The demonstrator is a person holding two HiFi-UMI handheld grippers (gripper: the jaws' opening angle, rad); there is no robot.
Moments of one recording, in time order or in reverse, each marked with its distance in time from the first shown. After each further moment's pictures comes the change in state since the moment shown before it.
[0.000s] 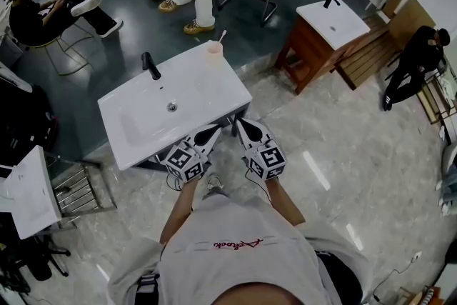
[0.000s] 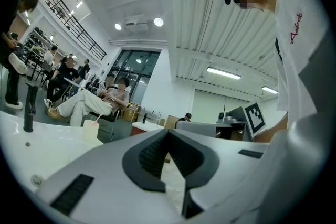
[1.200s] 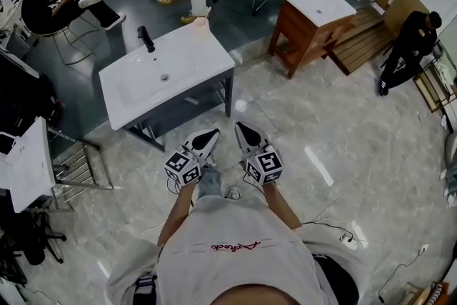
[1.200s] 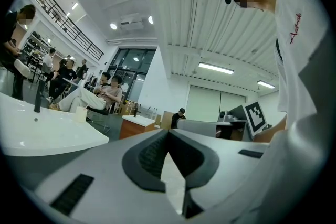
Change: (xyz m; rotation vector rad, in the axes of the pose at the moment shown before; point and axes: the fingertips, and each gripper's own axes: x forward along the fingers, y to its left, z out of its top) left arm -0.073 -0.194 -0.069 0.026 0.033 0.006; right arm -0.206 0.074 -0.026 0.021 -0.035 -0.023
